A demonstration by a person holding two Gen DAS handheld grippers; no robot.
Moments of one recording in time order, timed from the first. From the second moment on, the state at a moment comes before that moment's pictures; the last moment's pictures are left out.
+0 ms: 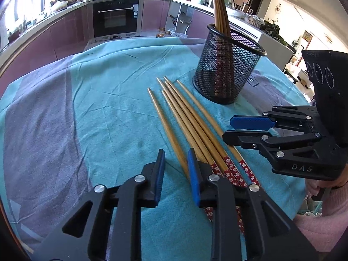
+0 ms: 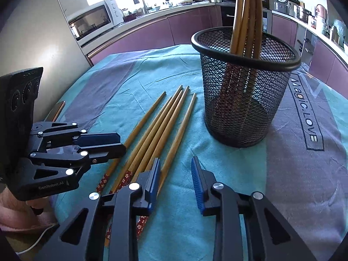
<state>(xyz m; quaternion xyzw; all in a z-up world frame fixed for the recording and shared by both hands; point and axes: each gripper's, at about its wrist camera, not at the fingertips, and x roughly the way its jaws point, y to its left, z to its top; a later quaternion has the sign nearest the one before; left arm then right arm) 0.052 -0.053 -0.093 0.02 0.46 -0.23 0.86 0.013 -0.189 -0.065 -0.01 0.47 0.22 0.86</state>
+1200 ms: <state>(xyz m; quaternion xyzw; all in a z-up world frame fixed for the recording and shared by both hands) 0.056 -0.037 -0.071 -0.03 0.44 -0.23 0.87 -0.001 -0.216 -0.036 0.03 0.43 0.24 0.87</state>
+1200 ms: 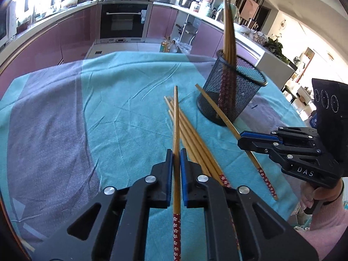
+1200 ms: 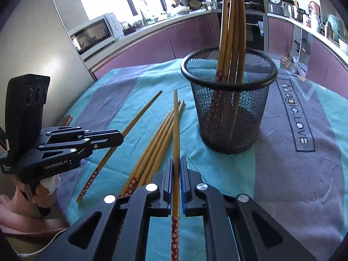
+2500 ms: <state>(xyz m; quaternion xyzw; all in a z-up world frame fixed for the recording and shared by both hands) 0.055 -0.034 0.068 -0.09 0.28 -0.33 0.90 -0.014 -0.278 0.083 0.08 0.26 0.25 0.93</state>
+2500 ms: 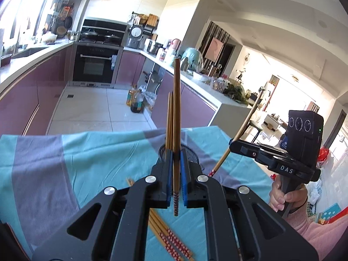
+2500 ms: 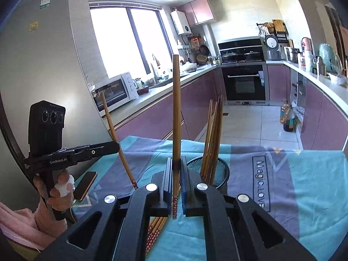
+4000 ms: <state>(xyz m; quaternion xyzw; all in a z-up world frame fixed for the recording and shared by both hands) 0.124 -0.124 0.065 0.04 0.35 -0.32 0.88 0.068 -0.272 0.058 0.03 0.36 0.21 0.91</state>
